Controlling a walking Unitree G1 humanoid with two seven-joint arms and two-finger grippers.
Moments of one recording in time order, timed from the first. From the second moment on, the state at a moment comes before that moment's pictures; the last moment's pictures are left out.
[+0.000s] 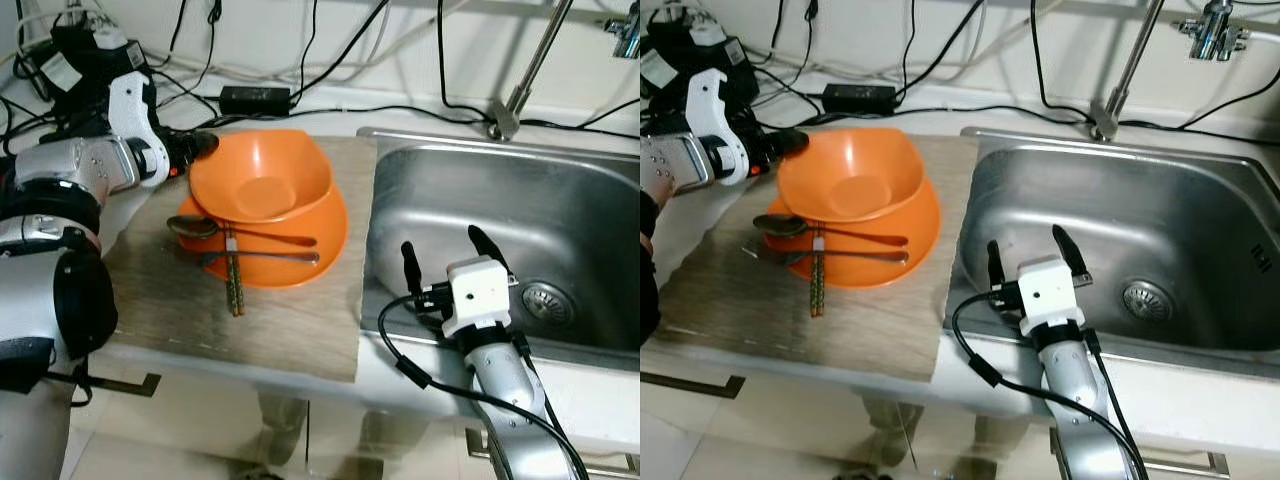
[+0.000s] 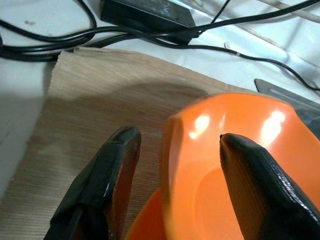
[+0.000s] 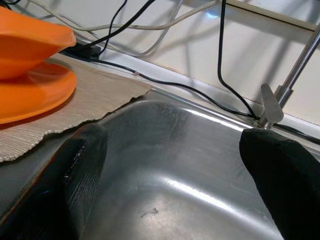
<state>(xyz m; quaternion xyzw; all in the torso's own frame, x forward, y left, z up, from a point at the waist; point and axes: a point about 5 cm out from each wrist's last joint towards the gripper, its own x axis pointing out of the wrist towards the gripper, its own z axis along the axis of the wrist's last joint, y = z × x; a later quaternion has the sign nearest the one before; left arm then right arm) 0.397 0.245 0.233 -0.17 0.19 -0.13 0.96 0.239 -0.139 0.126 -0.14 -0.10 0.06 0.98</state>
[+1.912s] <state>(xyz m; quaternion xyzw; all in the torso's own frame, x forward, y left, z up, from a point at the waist) 0.406 0.213 0.222 -0.13 0.19 -0.16 0.96 0.238 -0.147 0.122 -0.16 -0.08 0.05 0.98</state>
